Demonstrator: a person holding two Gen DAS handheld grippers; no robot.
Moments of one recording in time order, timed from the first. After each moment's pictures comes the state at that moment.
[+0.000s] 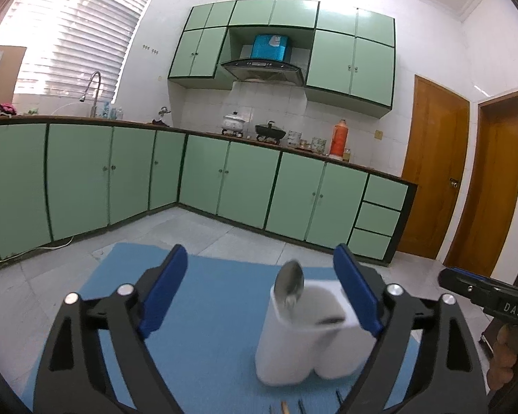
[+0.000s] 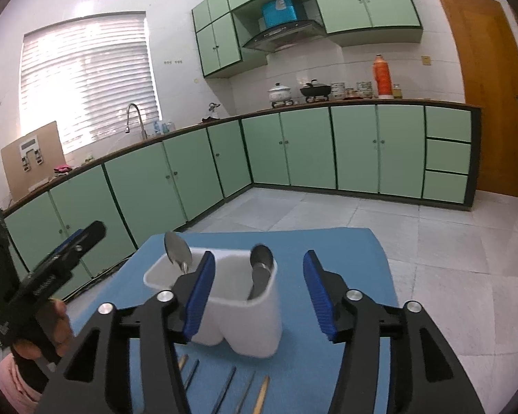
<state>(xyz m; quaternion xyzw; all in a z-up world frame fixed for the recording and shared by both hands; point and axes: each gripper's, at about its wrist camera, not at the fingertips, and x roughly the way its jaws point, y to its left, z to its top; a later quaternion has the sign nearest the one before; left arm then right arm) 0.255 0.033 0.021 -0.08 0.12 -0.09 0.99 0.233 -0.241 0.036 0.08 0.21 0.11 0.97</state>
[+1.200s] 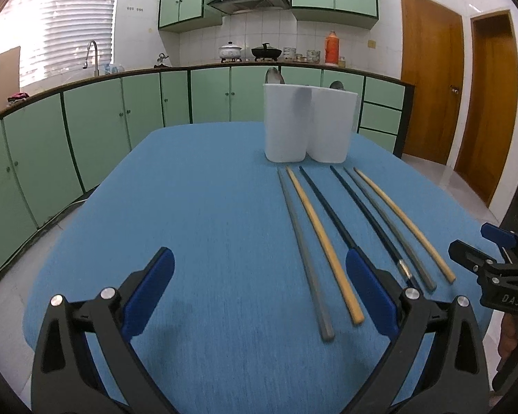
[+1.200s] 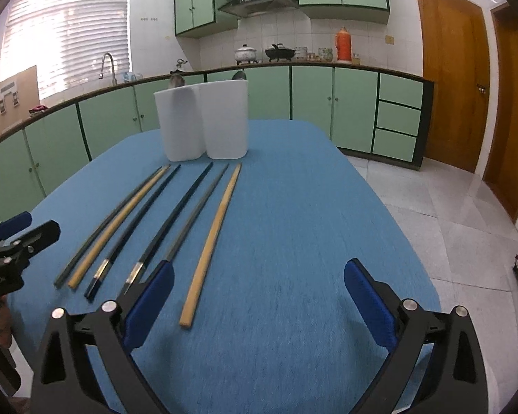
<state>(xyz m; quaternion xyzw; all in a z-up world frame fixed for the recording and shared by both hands) 0.058 0.043 -0.102 0.02 0.26 -0.07 0.96 0.033 -0.224 -0.111 0.03 0.28 0.02 0.96</state>
